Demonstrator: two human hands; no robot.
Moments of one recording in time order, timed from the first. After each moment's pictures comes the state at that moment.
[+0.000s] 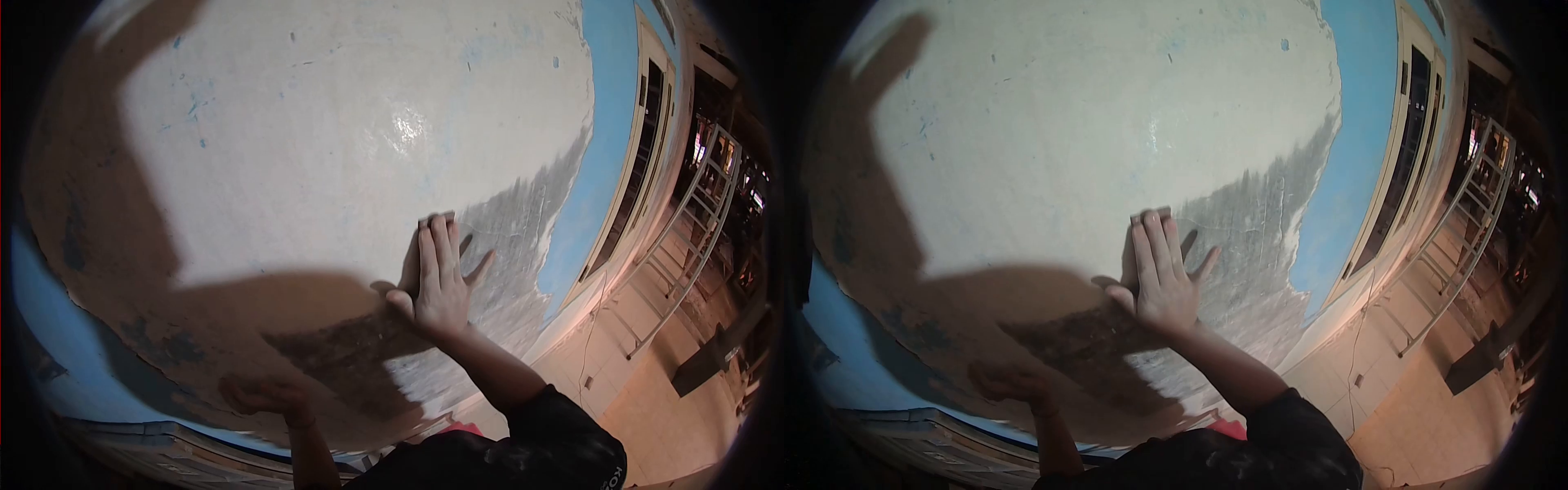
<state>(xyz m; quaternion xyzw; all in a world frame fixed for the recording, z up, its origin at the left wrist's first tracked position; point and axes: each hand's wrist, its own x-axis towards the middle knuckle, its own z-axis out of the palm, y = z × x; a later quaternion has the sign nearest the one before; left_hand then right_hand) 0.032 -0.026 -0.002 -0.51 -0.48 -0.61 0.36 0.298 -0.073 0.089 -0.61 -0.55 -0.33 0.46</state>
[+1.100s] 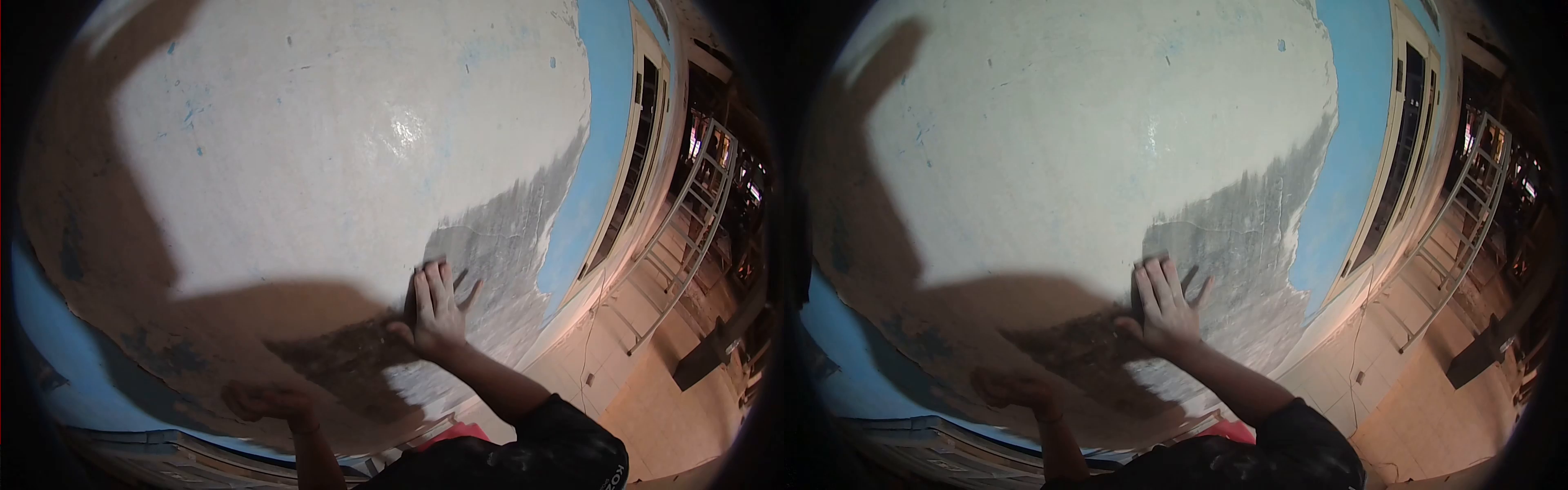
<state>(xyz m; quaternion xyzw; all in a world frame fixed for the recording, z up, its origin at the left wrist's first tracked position) 0.033 -0.025 -0.002 -0.50 -0.50 -0.60 0.37 0.296 -0.076 0.043 -0.62 -0.59 -0.30 0.43</state>
